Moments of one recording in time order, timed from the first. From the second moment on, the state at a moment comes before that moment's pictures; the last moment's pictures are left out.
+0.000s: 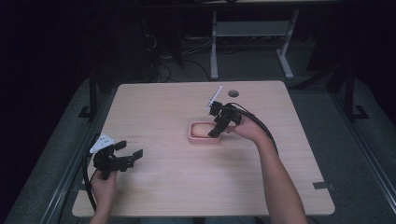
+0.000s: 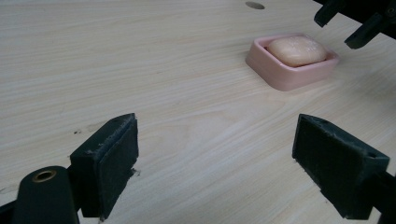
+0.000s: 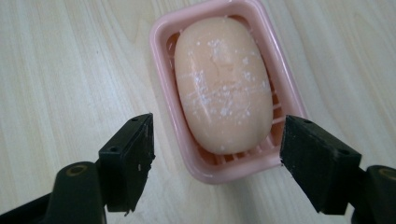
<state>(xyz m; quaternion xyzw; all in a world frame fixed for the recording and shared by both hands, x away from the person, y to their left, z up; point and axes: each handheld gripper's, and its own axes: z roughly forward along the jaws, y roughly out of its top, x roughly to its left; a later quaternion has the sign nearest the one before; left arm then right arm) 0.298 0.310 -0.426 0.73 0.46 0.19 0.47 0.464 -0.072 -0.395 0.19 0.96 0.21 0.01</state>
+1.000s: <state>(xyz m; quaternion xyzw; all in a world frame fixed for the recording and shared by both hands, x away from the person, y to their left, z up) 0.299 0.309 -0.426 0.73 0.46 0.19 0.47 0.444 -0.106 -0.389 0.21 0.95 0.22 0.02</state>
